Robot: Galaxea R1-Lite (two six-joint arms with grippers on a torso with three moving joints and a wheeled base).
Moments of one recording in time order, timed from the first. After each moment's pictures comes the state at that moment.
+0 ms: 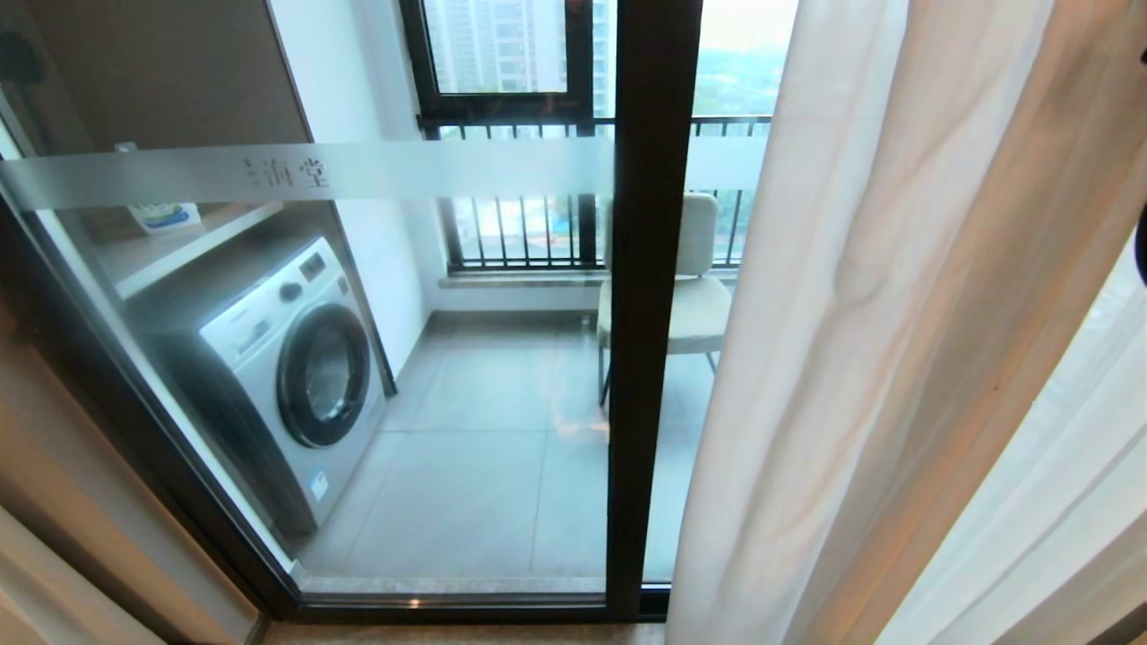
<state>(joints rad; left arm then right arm) 0.00 0.00 0.00 -0.01 0.00 -0.01 0.00 1.40 -1.26 -0.53 -0.08 -0.05</state>
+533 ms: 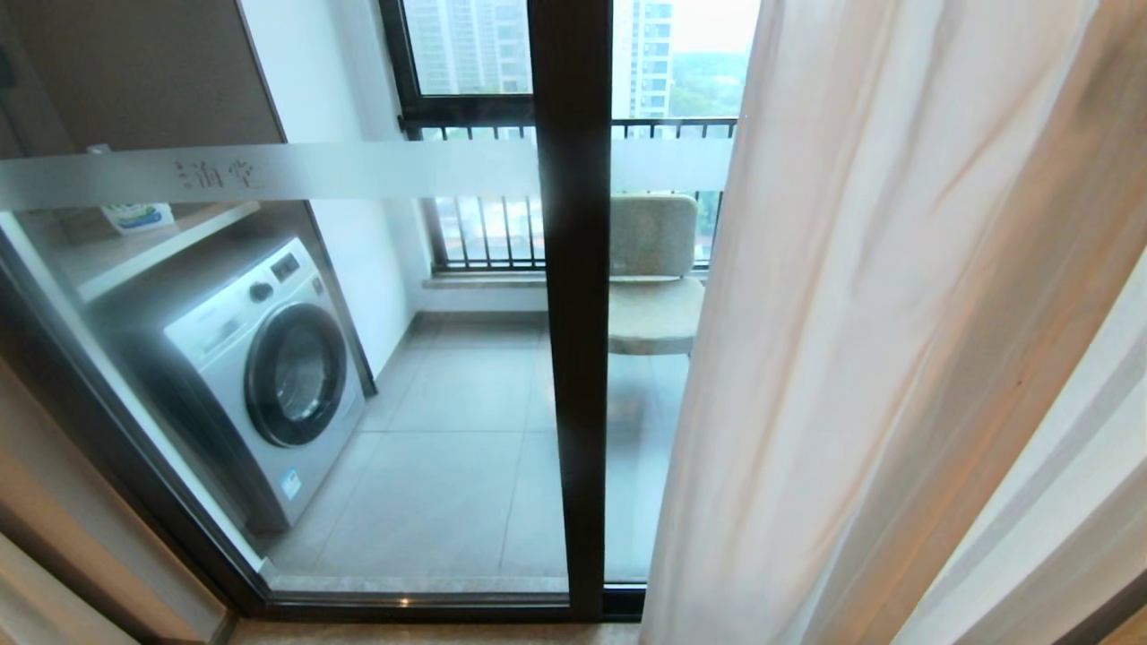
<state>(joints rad) 0.00 0.00 0.00 -0.01 0.00 -0.01 -0.05 1.40 -1.27 -0.53 -0.07 -0.05</state>
